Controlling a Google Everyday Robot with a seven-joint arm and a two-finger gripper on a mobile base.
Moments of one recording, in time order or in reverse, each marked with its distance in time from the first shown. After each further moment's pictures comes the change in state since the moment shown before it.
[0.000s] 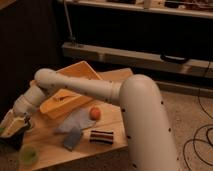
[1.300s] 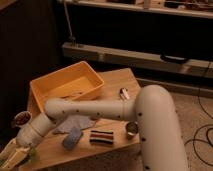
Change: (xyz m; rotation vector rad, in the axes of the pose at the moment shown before) arm 0.038 0.084 0.054 -0.062 -0.152 0.058
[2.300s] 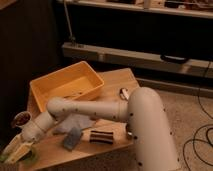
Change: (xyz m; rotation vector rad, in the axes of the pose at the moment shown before) arm 0.020 -0.035 -0.008 -0.012 -0.046 0.022
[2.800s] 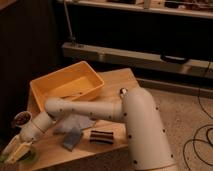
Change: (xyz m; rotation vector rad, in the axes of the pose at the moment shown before) arm 0.015 -0.011 0.006 -0.025 0.002 -0.005
